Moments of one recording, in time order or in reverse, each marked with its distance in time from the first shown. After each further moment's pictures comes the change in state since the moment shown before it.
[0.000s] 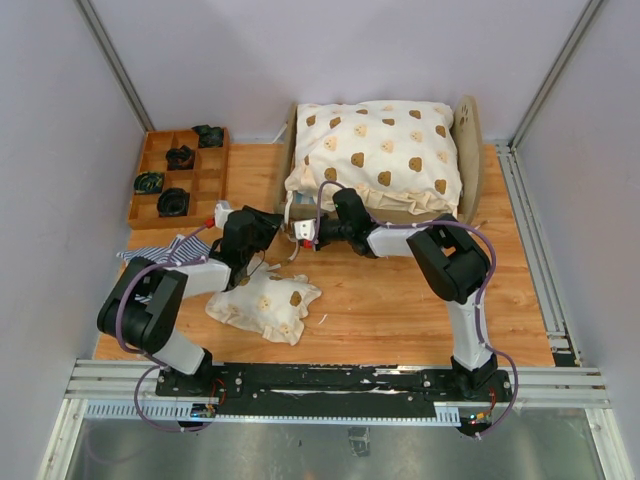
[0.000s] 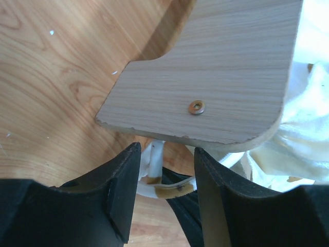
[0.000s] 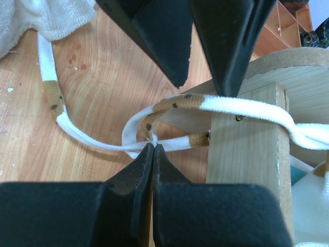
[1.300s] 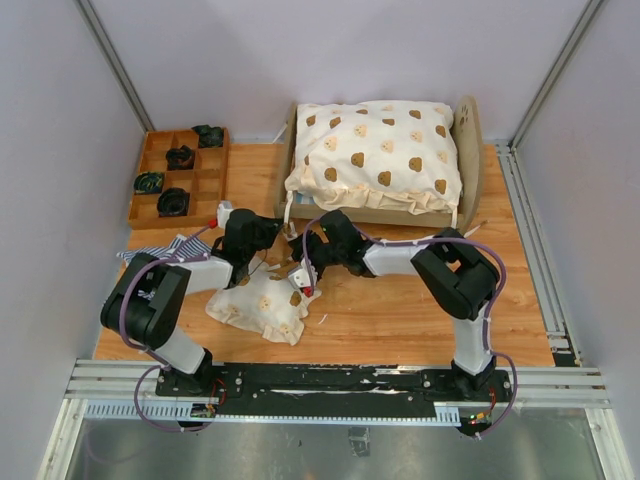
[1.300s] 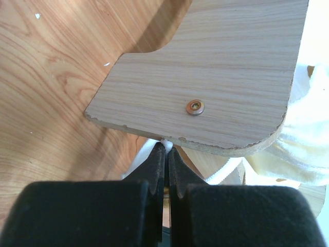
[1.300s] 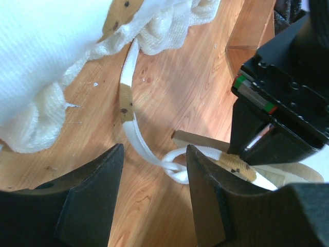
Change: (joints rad) left arm 0.000 0.048 0.023 0.003 0.040 -0.082; right arm 0.140 -0.140 -0.147 -0.143 0.163 -0.540
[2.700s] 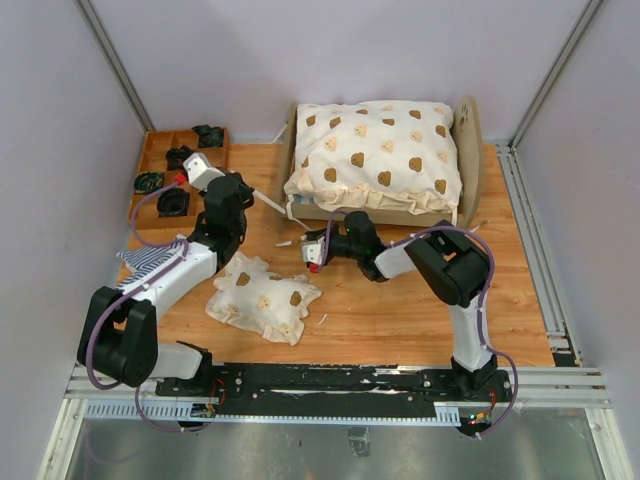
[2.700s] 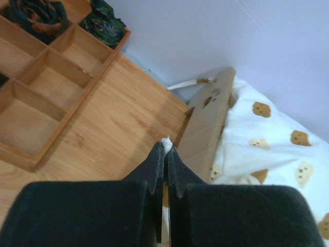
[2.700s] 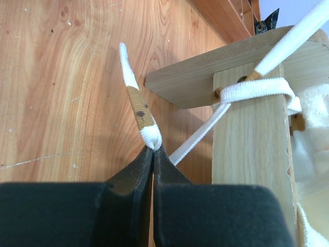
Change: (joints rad) left arm 0.013 -0.230 0.226 -0.138 -0.471 0.634; right arm -0.113 0.108 -0.107 0.494 0.034 0.404
